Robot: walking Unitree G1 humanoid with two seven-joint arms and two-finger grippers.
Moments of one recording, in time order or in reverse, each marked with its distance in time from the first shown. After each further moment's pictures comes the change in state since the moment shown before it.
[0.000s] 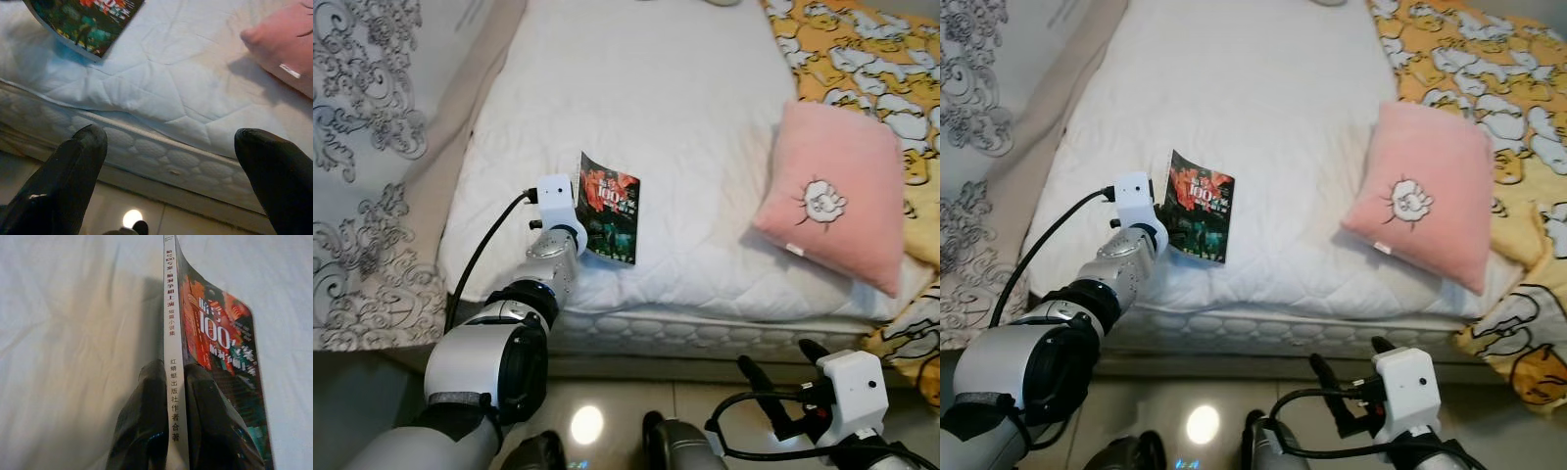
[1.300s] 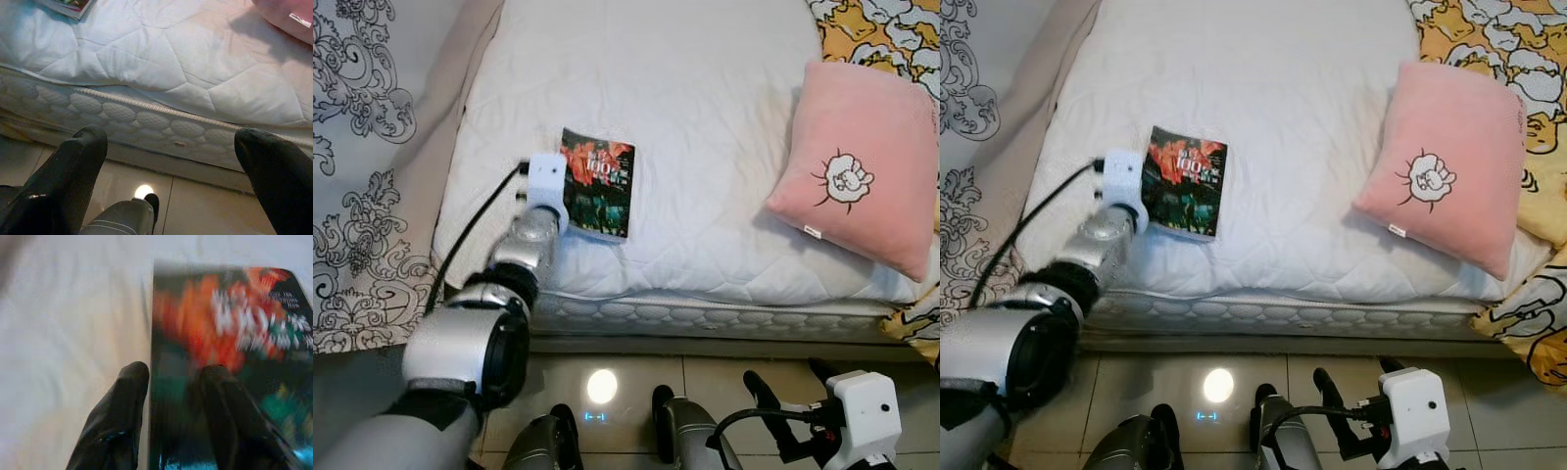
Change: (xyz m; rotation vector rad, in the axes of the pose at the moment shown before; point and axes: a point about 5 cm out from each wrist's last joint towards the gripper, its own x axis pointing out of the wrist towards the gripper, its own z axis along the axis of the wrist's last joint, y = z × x) left arm 0.003 0.021 0.046 0.379 -0.125 0.038; right arm -0.020 0.007 -0.004 0.028 0.036 -0.051
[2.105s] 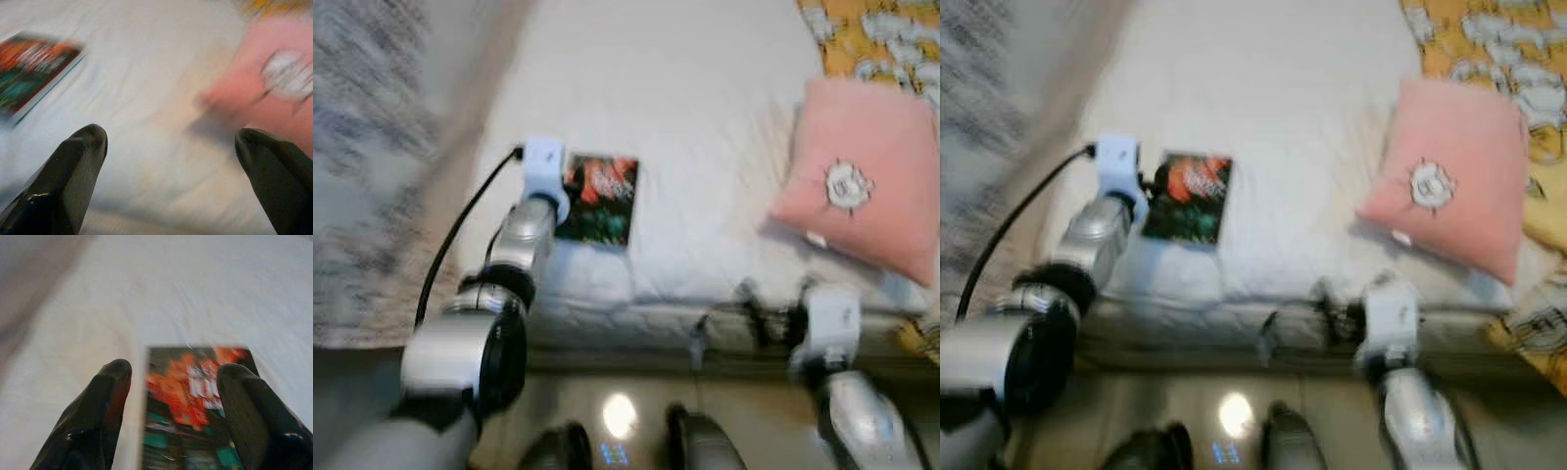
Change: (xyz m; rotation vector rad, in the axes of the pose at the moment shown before) left arm -0.006 -0.001 -0.003 -0.199 -0.142 -0.079; right arm 0.093 -0.029 0.038 -0.107 -0.251 -0.220
